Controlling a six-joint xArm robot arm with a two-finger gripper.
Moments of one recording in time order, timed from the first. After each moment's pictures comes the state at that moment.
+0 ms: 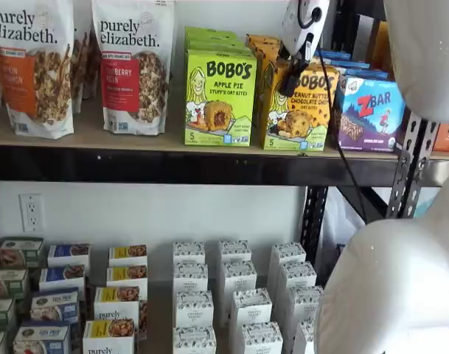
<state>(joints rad) -0.01 -0.26 -1.43 0.20 1.51 -1.55</state>
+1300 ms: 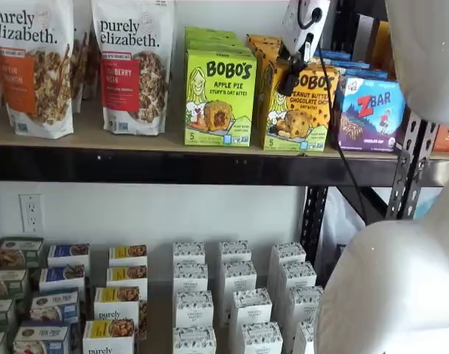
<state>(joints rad) -0.01 -0.27 -1.42 0.20 1.49 -1.55</state>
